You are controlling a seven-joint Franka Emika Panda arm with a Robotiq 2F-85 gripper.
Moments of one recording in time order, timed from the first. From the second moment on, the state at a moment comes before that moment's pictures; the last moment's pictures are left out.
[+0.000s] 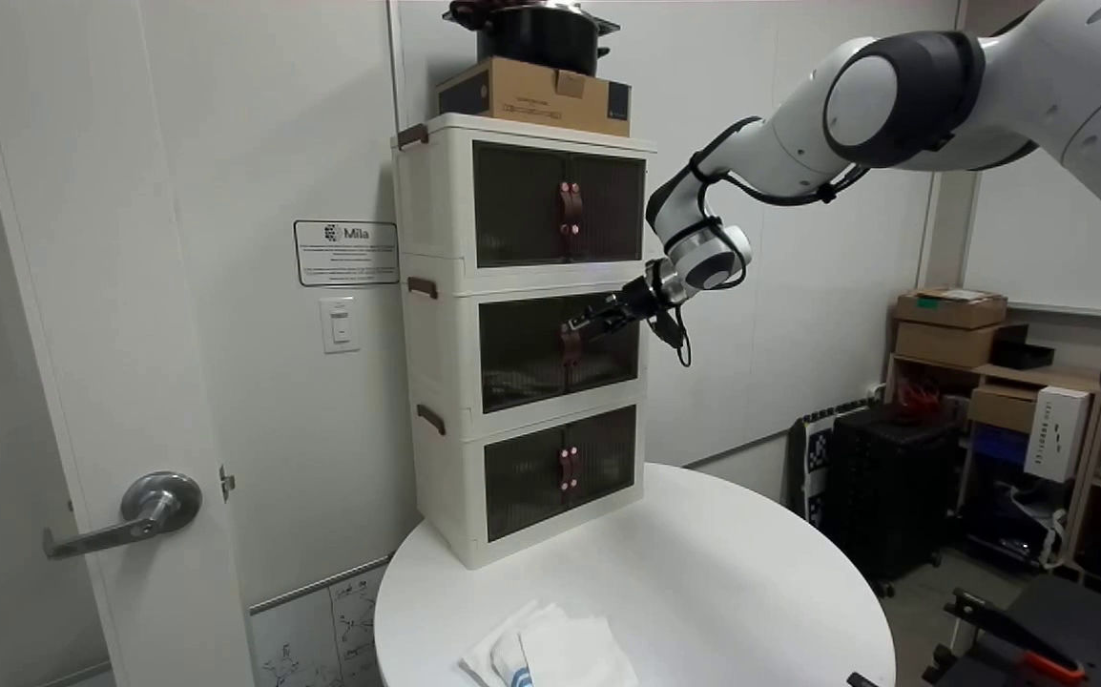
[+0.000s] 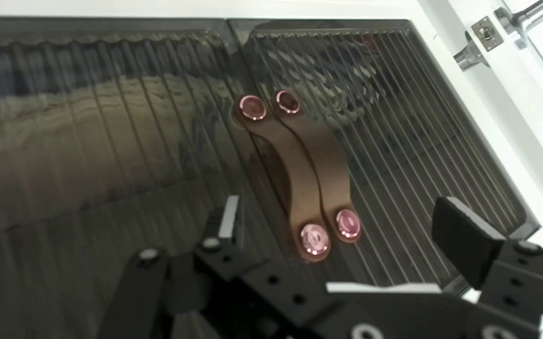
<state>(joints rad) -0.21 0.78 -0.03 -1.35 1.33 2.25 -1.43</state>
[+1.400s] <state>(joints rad) -0.24 0.81 -0.01 -1.34 1.23 2.21 -1.45</state>
